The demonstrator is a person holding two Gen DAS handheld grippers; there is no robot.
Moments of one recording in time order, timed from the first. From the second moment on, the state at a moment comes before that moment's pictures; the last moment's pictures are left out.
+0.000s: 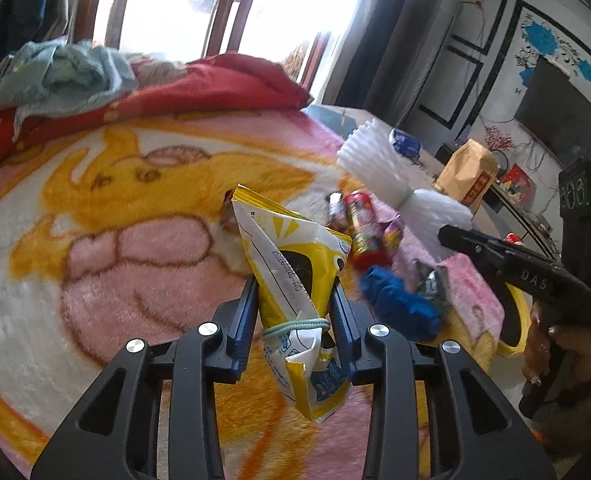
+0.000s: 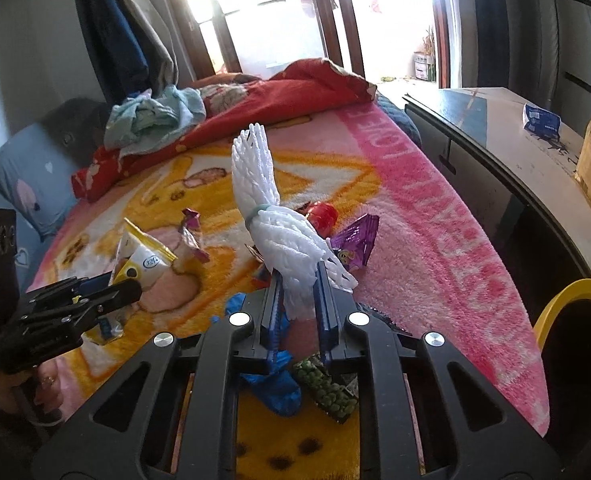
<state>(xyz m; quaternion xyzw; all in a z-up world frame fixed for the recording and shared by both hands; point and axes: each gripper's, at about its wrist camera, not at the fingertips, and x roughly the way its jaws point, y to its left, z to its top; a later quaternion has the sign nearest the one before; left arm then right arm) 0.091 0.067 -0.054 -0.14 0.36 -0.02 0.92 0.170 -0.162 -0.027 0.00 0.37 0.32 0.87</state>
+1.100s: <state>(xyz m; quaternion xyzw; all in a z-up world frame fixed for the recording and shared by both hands) 0.101 0.002 -0.006 -0.11 0.31 -0.10 0.94 0.147 -0.230 0.004 0.04 0.33 0.28 0.90</state>
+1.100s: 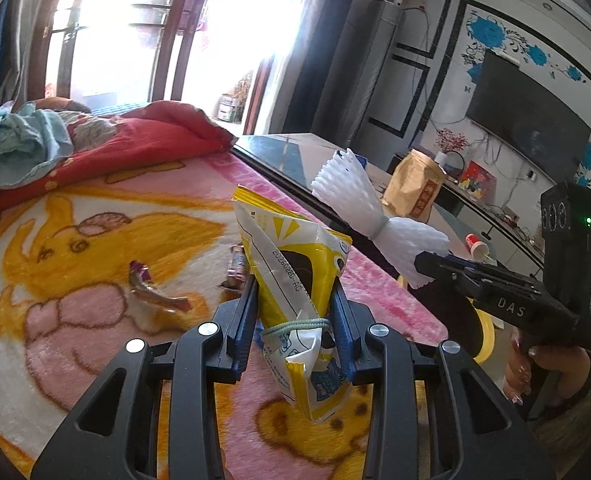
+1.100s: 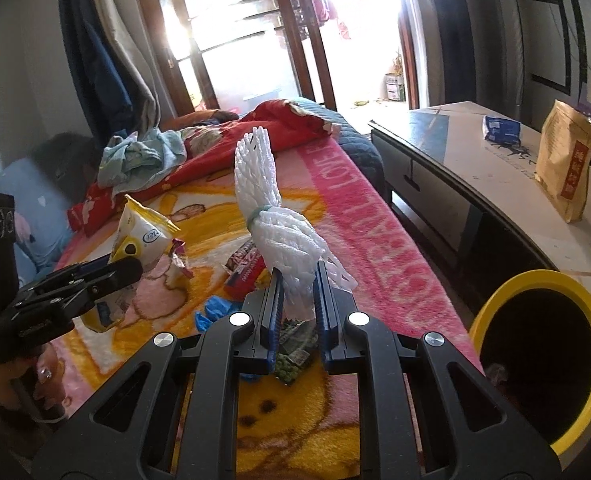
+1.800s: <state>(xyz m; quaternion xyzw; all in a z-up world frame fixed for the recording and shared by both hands) 0.113 -0.055 -0.009 -0.08 0.31 -0.15 0.94 0.152 -0.287 0.005 0.08 0.33 0.21 0.92</state>
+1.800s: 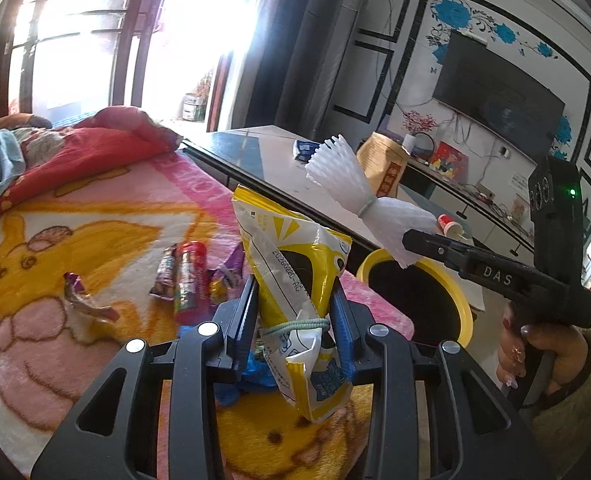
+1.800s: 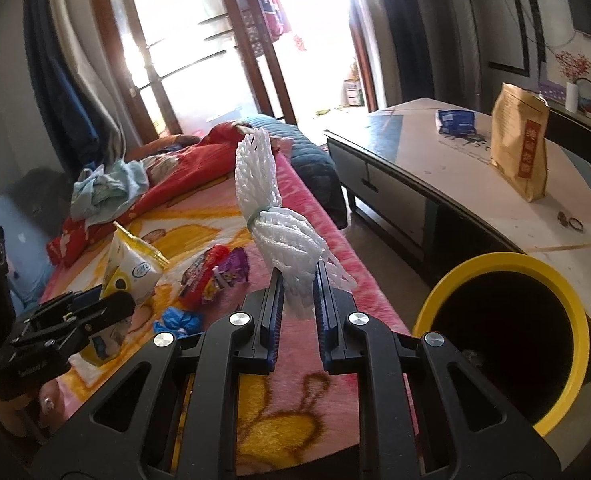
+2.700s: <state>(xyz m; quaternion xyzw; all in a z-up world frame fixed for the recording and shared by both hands) 0.130 -0.142 -0.014 -0.03 0.31 -0.24 0.92 0.143 -0.386 -0.008 0.14 0.31 0.08 0.94</state>
